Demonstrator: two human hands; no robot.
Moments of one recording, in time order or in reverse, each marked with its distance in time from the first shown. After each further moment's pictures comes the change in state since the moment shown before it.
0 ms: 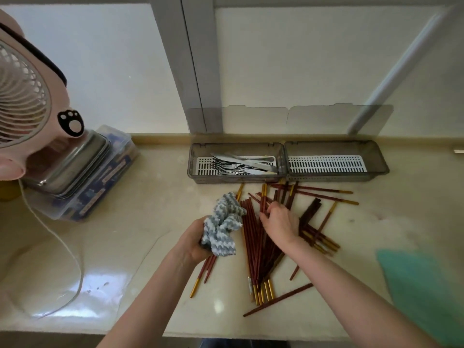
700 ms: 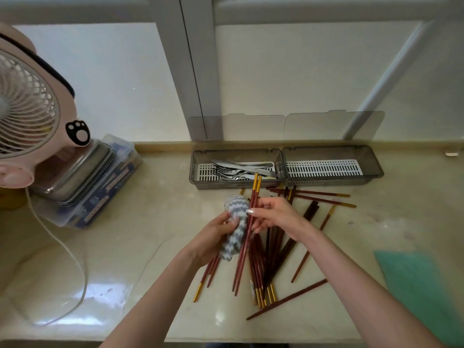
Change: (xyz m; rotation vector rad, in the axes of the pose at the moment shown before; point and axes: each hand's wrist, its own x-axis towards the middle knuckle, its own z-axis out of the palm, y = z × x) left_hand -0.004 -0.005 0.009 0.404 -0.275 0.190; right_hand -0.009 -0.017 -0.070 1.147 -0.586 -0.070
